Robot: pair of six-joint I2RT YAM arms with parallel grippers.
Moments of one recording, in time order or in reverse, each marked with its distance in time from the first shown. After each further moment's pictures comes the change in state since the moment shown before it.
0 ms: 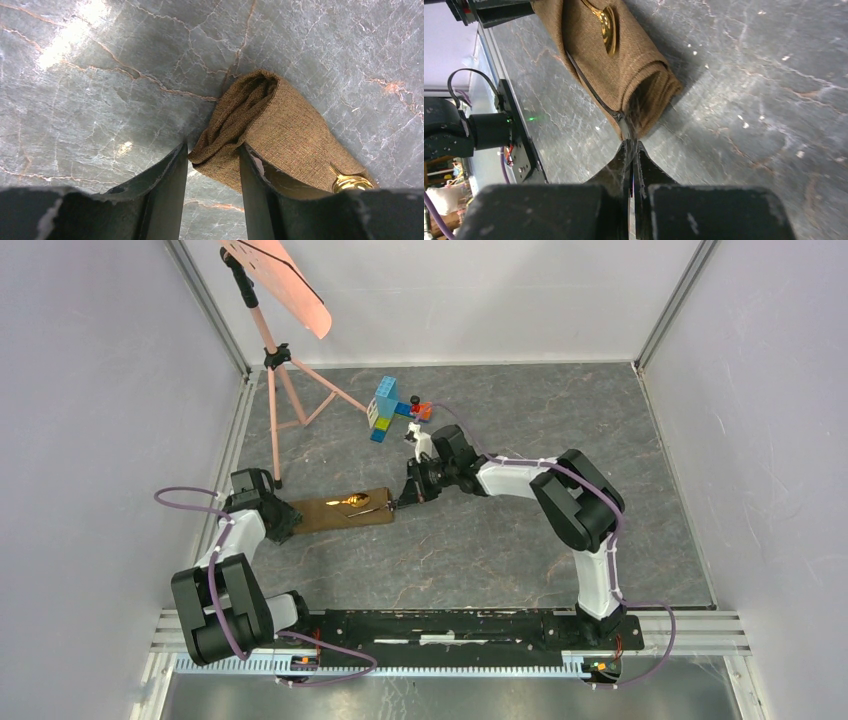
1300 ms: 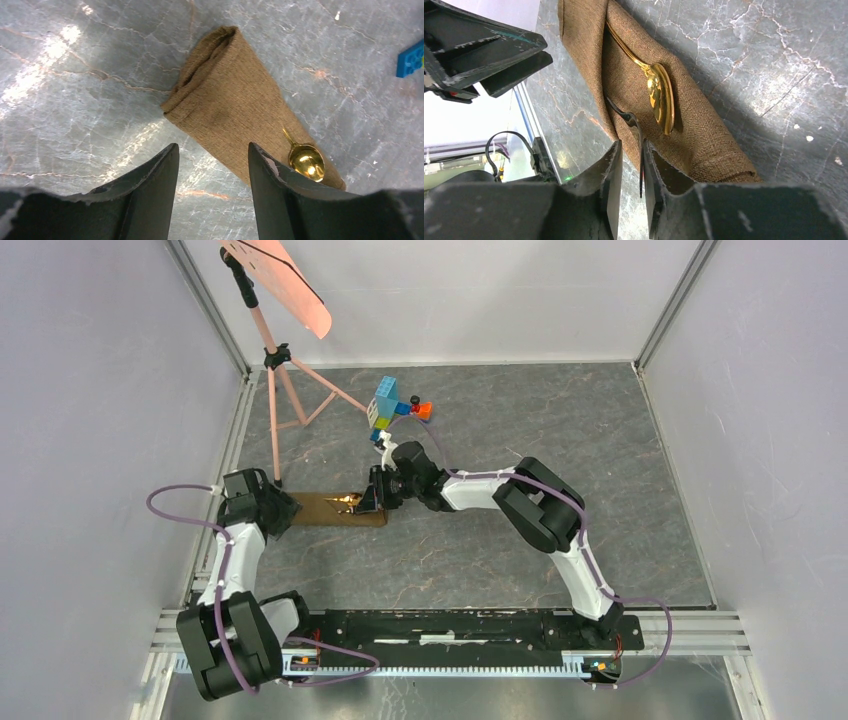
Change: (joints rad) left arm 0.003 -0.168 -0.006 -0.002 0.061 0.002; right arm 0.178 0.183 0.163 0.193 0.194 0.348
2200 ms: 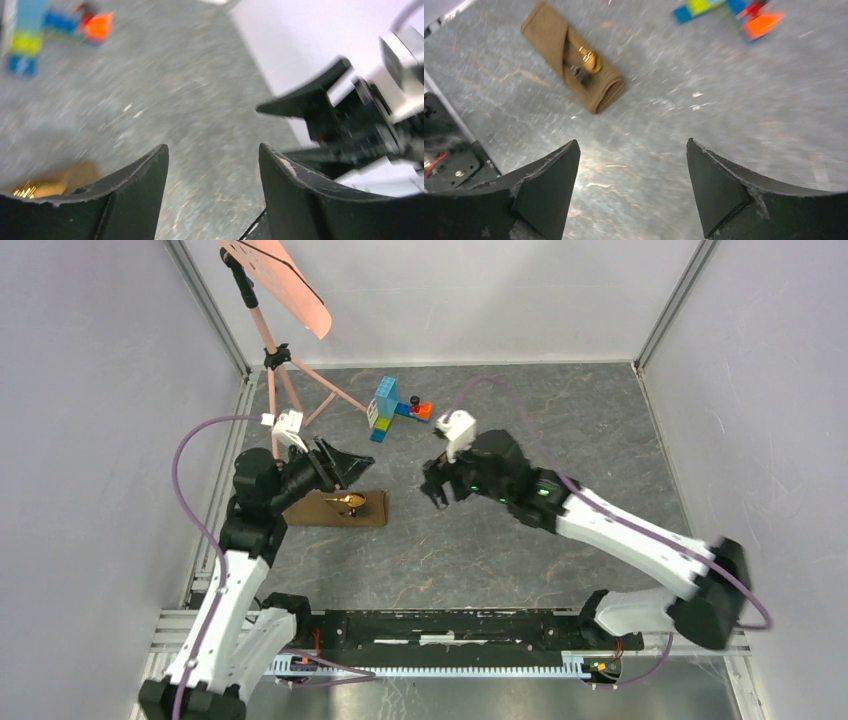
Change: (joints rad) left arm -0.407 -0.262 0.140 0.288 0.489 0.042; right arm 0.011 -0.835 -0.280 -0.520 0.432 -0.624
